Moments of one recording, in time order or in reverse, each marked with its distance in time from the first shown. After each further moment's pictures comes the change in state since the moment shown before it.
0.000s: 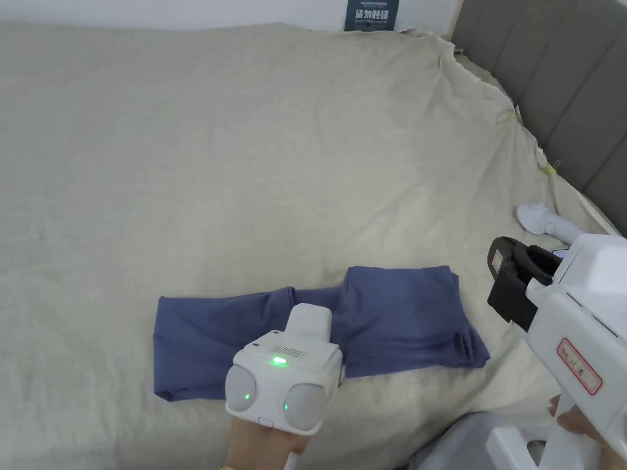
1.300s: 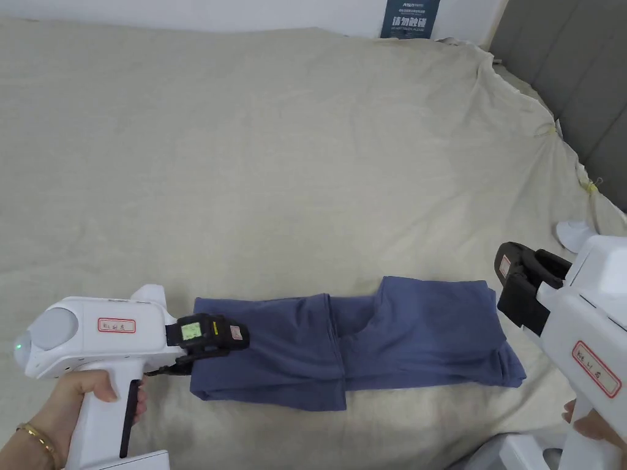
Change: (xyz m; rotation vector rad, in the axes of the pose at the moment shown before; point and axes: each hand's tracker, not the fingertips) left arm -0.248 -0.007 0.048 -0.163 -0.387 0.639; right arm -0.034 0.011 -0.017 -0.042 0.065 0.035
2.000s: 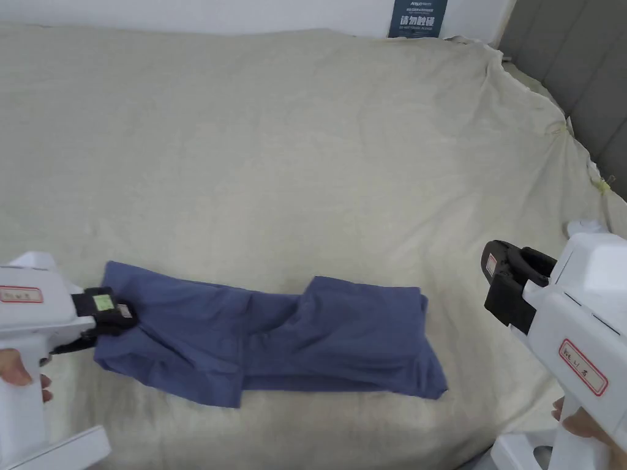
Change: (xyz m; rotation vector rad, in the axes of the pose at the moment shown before) left arm 0.036 0.007 0.135 0.325 0.461 0.101; right arm -0.004 -0.004 -0.008 -0.003 0.055 -0.003
